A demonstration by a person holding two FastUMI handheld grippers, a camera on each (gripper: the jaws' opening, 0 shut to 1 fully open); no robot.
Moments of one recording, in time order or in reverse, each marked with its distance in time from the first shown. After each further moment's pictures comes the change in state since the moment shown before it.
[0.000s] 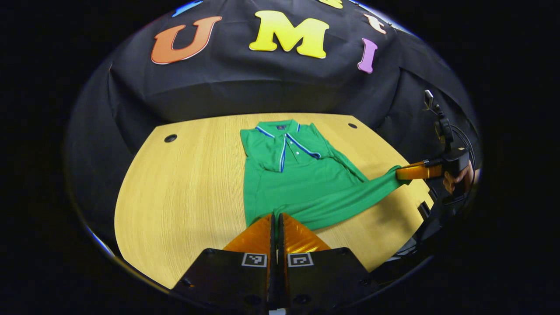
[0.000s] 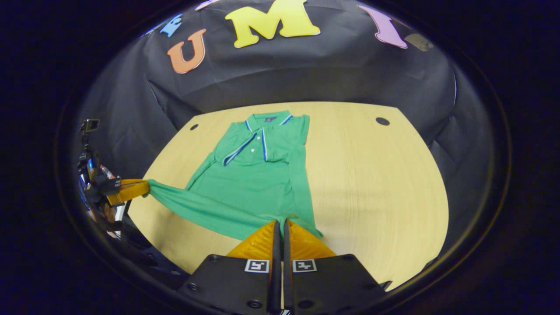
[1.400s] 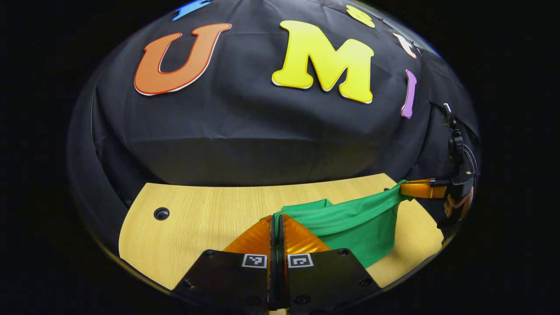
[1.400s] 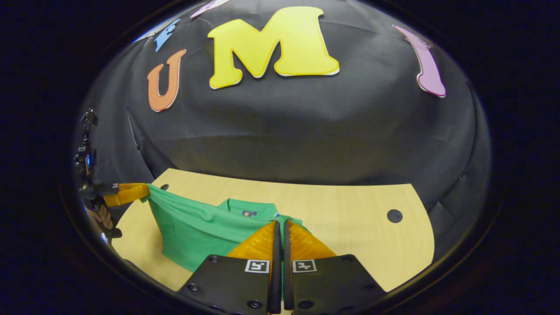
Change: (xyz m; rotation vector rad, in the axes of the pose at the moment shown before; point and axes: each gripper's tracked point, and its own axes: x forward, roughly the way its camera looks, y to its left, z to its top) left arm 0.180 0.088 0.200 -0.047 -0.209 0.080; right arm 0.144 -0.019 0.252 -0.070 -0.283 -0.066
